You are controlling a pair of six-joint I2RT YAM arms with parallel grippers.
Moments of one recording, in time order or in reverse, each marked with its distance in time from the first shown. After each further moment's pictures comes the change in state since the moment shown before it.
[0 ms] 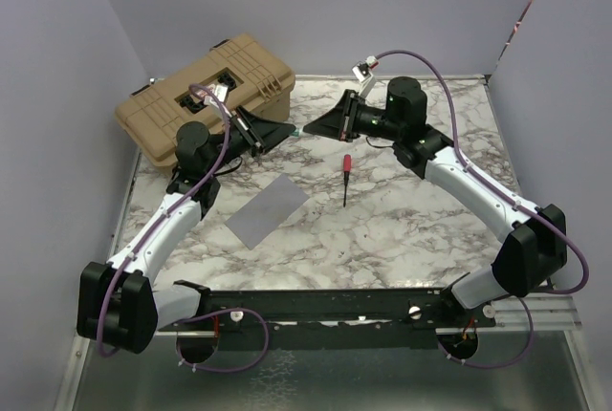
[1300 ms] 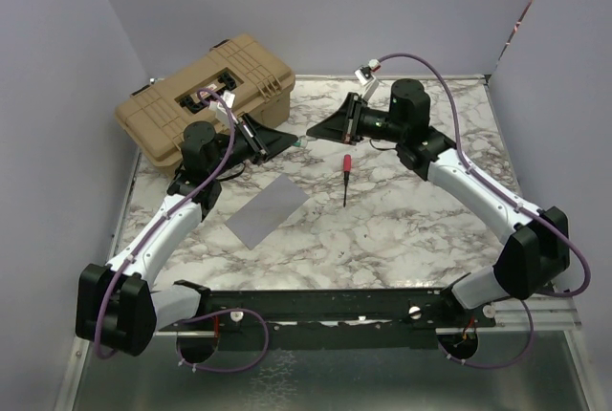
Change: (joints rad) left arm -0.010 -0.011 0.000 -0.147 -0.024 0.114; right arm -0.032 -0.020 -0.035 0.018 -0.043 0.041
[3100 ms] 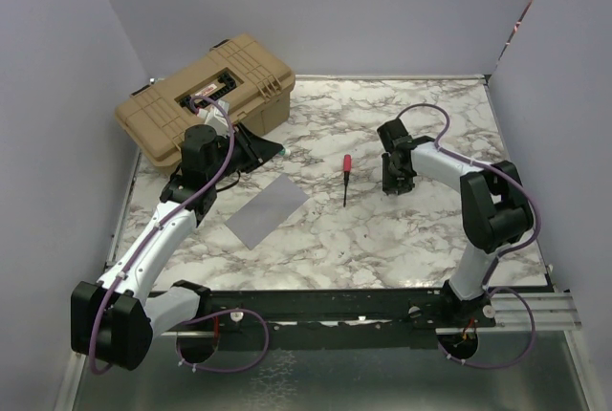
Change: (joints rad) left arm 0.000 -0.077 0.009 -0.305 -0.229 0.288; right arm -0.165 0.318 -0.100 -0.691 0.901 -0.406
